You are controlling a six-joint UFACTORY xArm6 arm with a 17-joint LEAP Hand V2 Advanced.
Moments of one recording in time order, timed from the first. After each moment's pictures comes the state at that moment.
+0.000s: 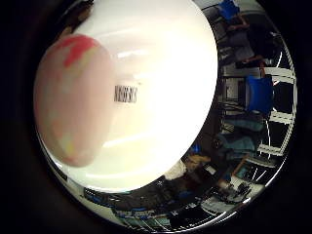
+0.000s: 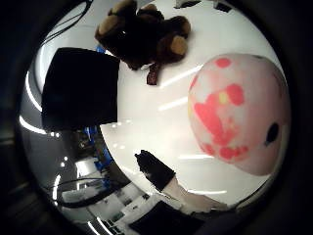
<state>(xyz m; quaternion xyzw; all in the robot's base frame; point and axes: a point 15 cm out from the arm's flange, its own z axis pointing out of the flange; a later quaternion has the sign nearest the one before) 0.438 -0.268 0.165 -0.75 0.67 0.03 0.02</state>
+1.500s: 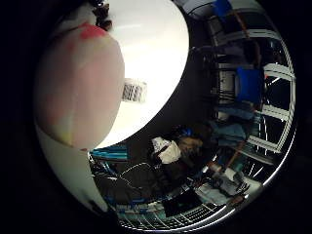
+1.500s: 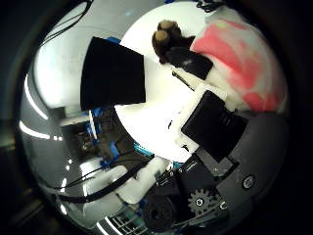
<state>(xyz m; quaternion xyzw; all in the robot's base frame) 0.339 -0.238 0.396 -0.74 0.67 0.02 0.00</state>
